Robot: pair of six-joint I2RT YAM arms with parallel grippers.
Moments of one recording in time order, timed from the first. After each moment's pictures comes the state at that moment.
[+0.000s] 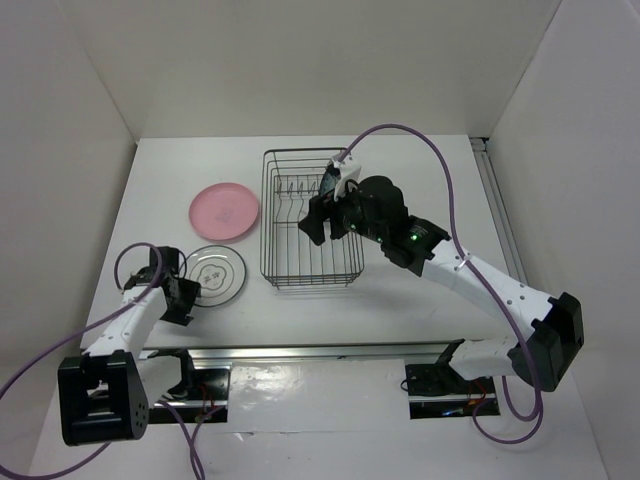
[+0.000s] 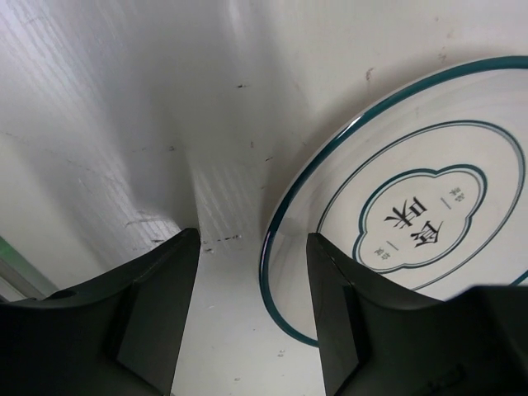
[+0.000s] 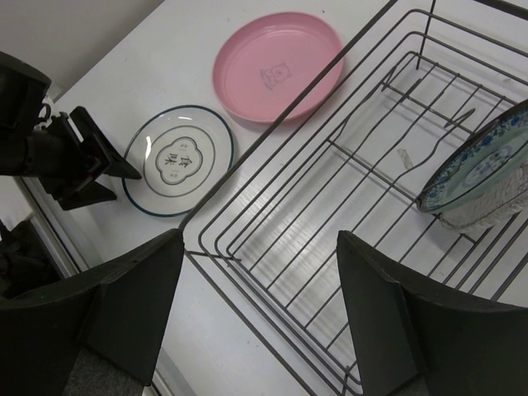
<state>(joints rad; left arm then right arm) 0.13 1.05 0.49 -0.70 -0.18 -1.24 0.76 1.29 1.14 -0.16 -0.09 0.21</state>
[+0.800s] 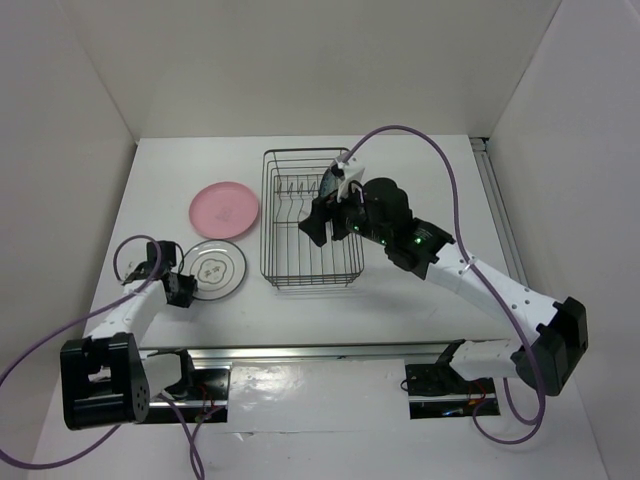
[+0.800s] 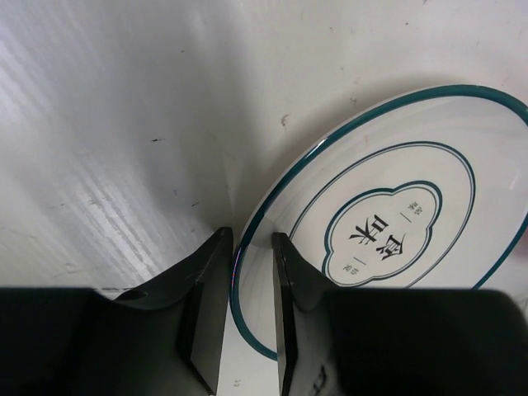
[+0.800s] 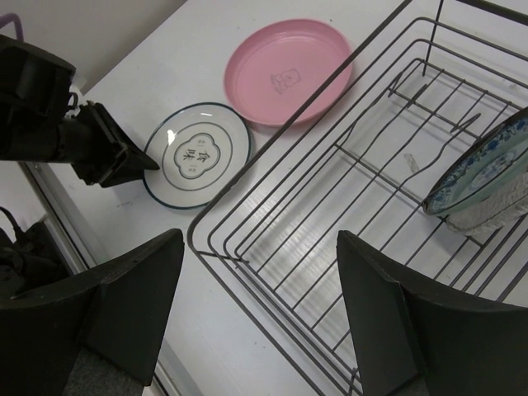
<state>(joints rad) 0.16 1.14 0.49 -0.54 -0.17 -1.21 0.76 1.26 1.12 -0.14 -0.10 0.22</state>
